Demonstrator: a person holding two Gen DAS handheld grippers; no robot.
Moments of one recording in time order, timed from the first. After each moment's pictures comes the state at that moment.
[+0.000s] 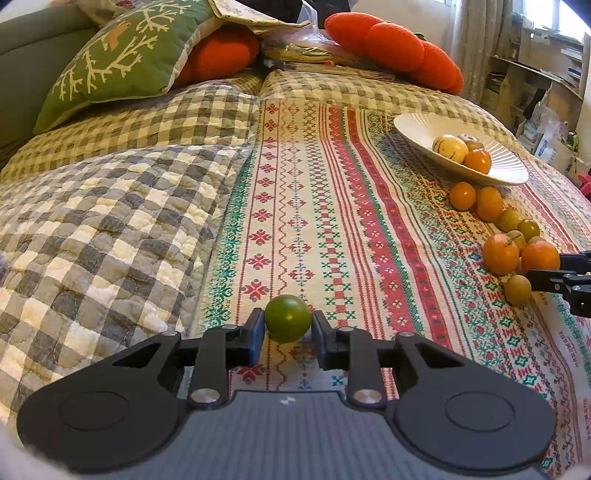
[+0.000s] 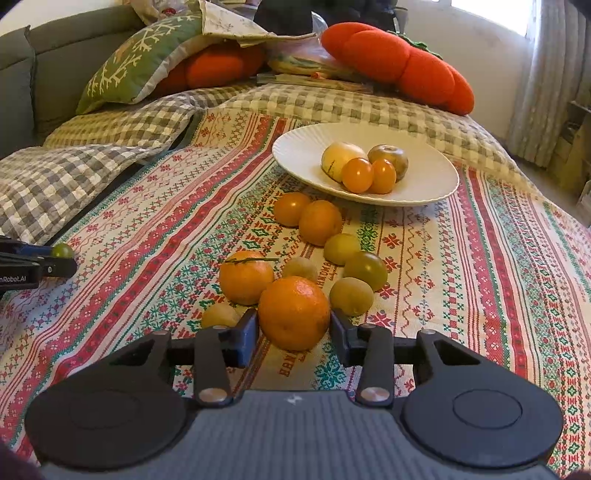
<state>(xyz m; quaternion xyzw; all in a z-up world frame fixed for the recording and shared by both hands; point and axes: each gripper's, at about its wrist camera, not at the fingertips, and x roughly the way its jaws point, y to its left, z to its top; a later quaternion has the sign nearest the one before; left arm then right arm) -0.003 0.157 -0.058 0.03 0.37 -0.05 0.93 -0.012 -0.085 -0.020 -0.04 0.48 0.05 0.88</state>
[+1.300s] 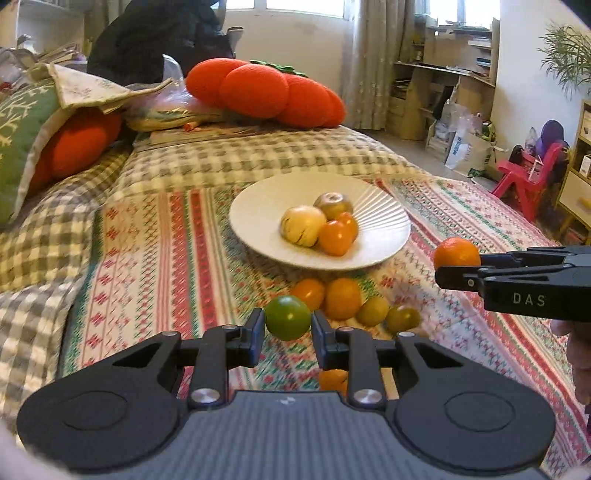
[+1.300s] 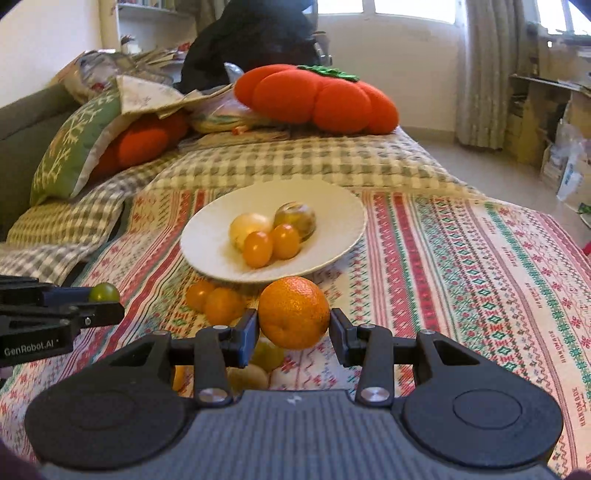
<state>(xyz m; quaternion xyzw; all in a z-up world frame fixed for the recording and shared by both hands) 0.048 0.034 -0.011 0.07 0.31 -0.19 0.93 0.009 -0.154 0.009 0.04 0.42 -0.03 0.91</state>
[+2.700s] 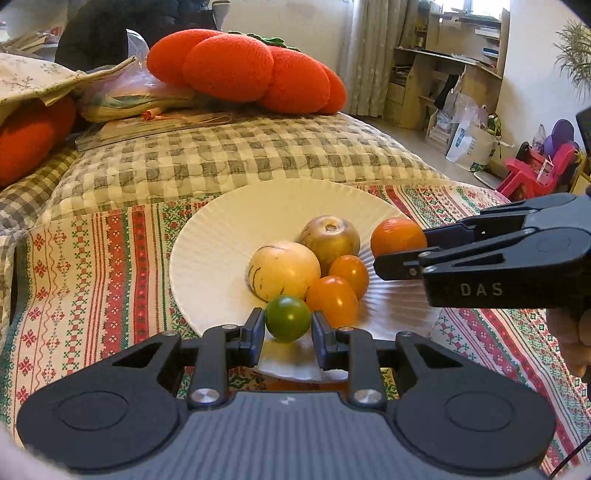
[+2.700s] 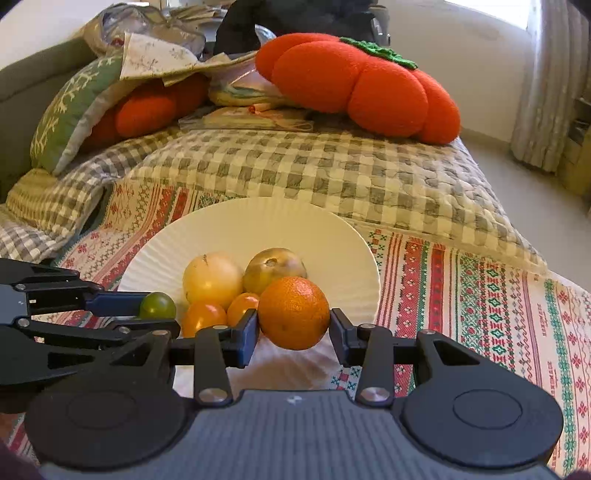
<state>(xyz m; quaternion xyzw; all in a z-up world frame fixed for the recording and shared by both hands) 0.148 -0.020 -0.030 0.06 0.34 -0.20 0.92 0.129 -0.186 -0.021 -0.03 0.47 0.06 0.88</state>
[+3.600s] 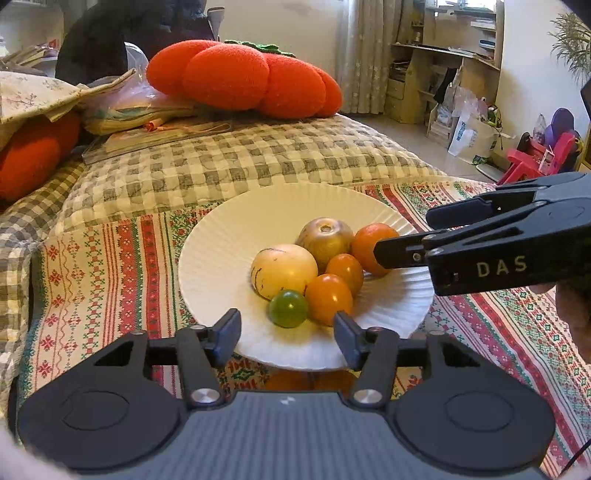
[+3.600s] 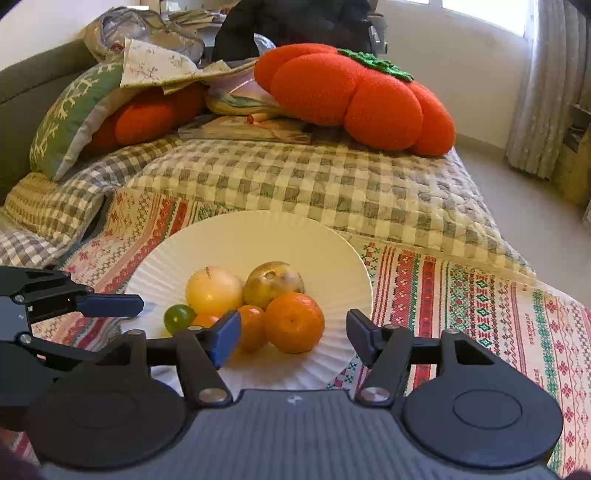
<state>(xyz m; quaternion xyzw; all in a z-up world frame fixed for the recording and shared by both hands) 0.133 -0.021 -0.018 0.09 0.33 -0.19 0.92 0.124 -0.187 -0.002 -0.02 0.46 0.05 0.89</state>
